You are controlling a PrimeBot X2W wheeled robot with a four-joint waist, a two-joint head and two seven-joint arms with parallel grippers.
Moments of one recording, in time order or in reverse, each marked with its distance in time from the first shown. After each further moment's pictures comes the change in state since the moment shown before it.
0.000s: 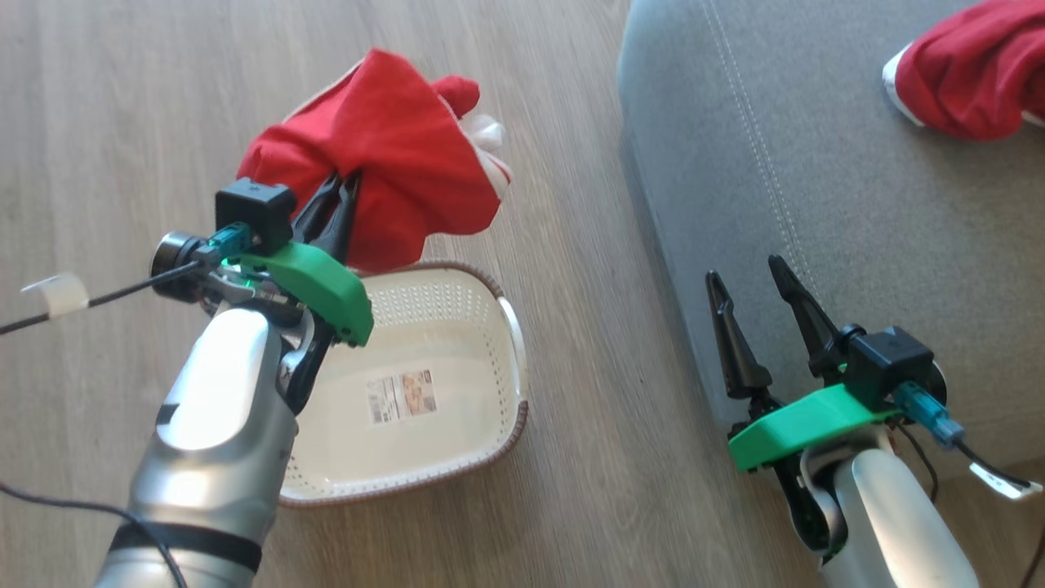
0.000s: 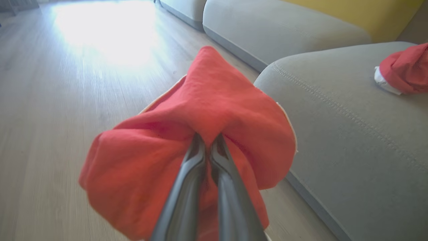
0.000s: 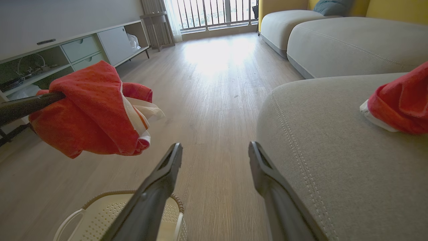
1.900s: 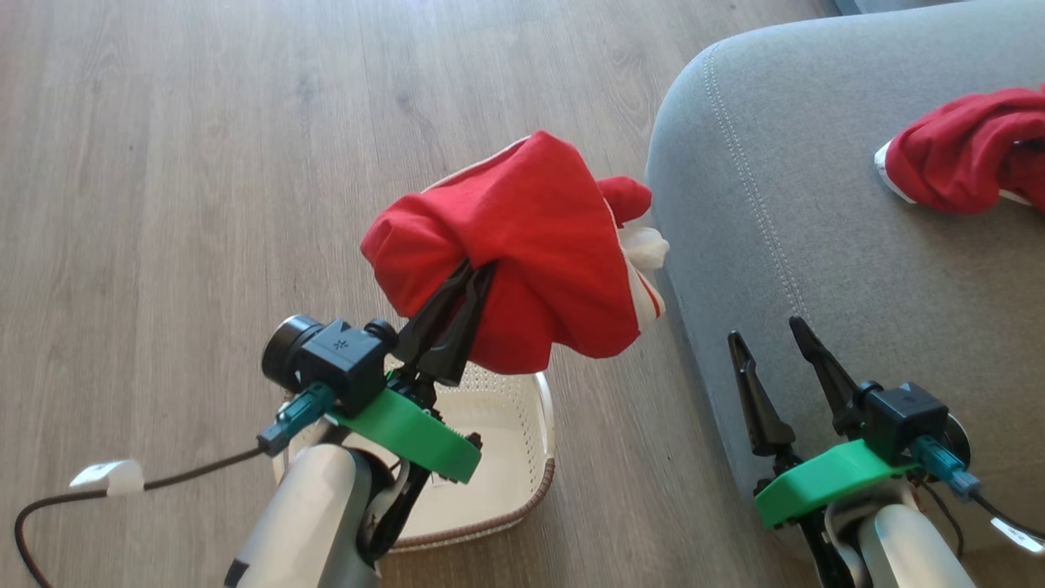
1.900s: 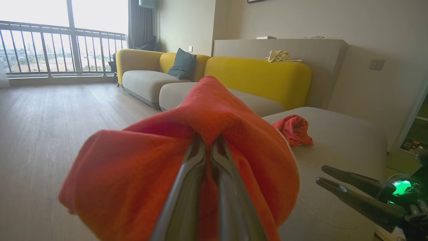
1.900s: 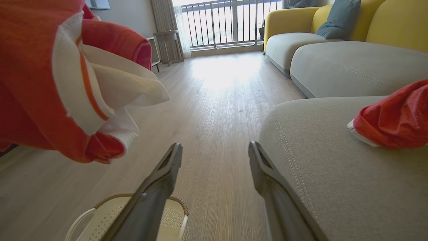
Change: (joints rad) left arm 0.415 -0.036 -0.133 -0.680 -0.036 -0.008 -0.002; right arm 0.129 -0.047 -0.011 -0.023 0.005 0.000 0.000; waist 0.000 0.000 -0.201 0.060
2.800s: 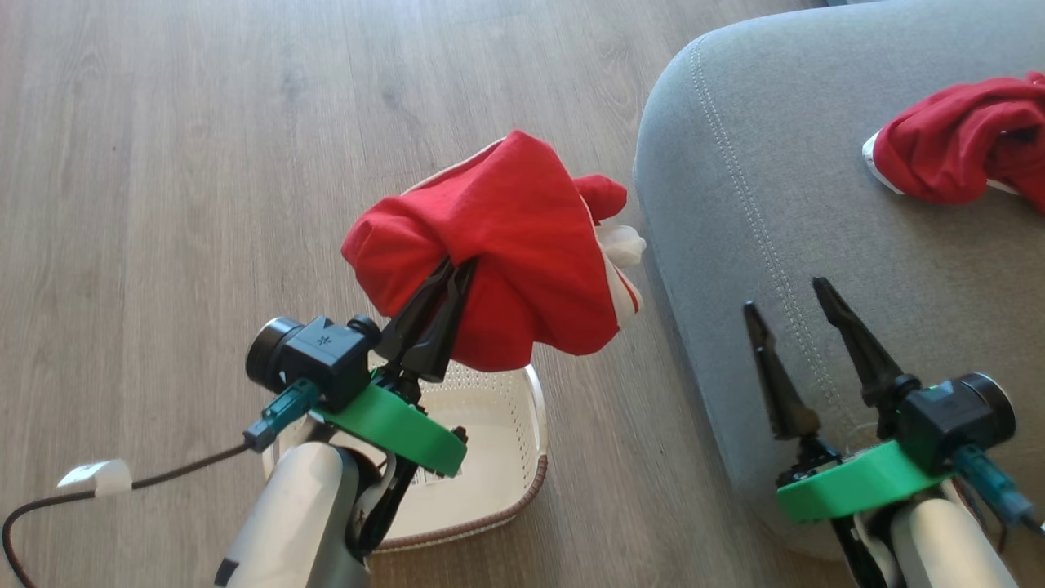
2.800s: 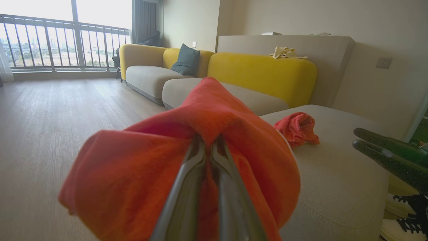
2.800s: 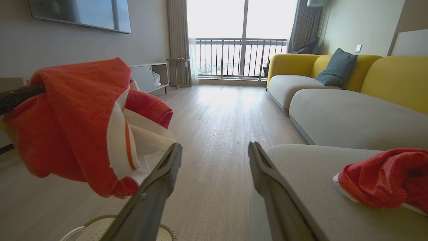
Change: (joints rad) left arm 0.001 0.000 0.035 0.018 0.005 0.000 0.000; right arm 0.039 -0.070 0.010 -0.225 -0.035 0.000 0.000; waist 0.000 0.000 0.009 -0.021
